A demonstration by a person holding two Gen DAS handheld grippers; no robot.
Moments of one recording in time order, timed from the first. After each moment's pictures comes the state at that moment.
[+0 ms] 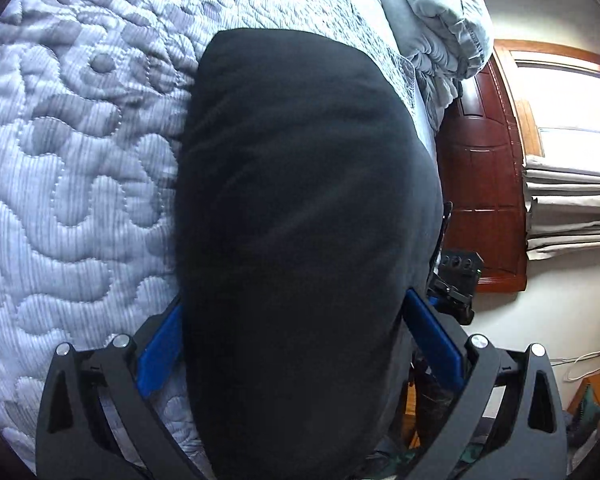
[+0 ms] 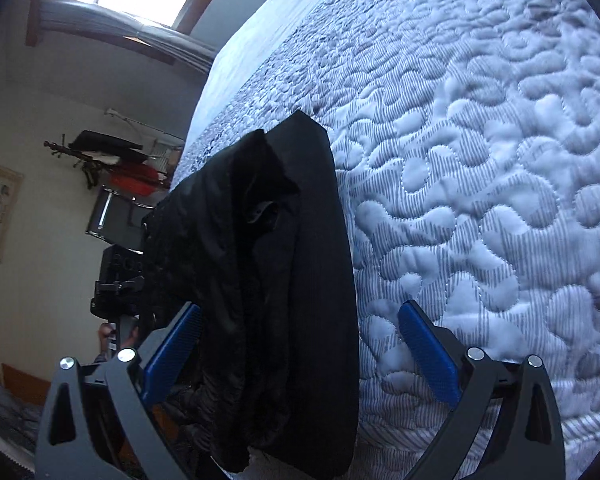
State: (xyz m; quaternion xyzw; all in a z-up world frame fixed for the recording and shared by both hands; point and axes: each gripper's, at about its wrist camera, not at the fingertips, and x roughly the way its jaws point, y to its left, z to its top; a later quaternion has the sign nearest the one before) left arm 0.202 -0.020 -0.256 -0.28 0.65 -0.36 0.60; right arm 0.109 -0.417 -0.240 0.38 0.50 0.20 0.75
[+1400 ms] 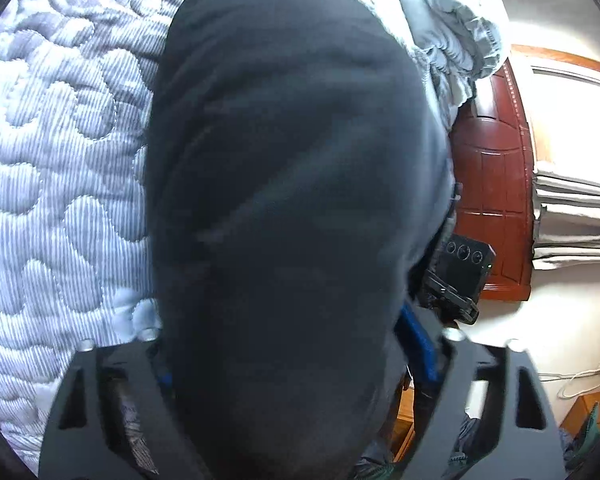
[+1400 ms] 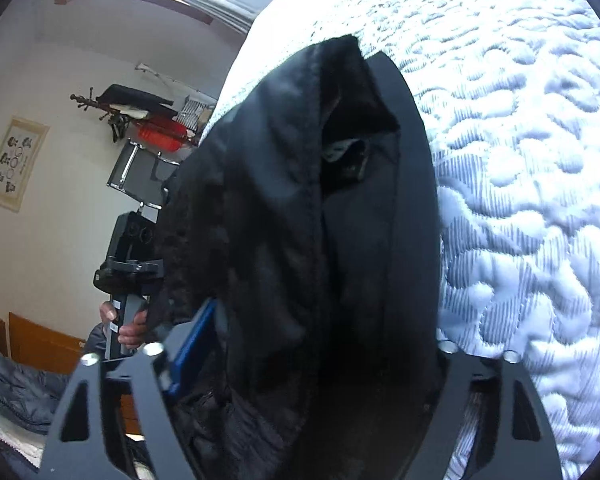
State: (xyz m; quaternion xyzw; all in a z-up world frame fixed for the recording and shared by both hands) left arm 0.176 -0.069 -0.252 -0.29 0.67 -0.33 0.60; right arm 0.123 -0.383 -0.234 0.33 0.51 0.28 0.74
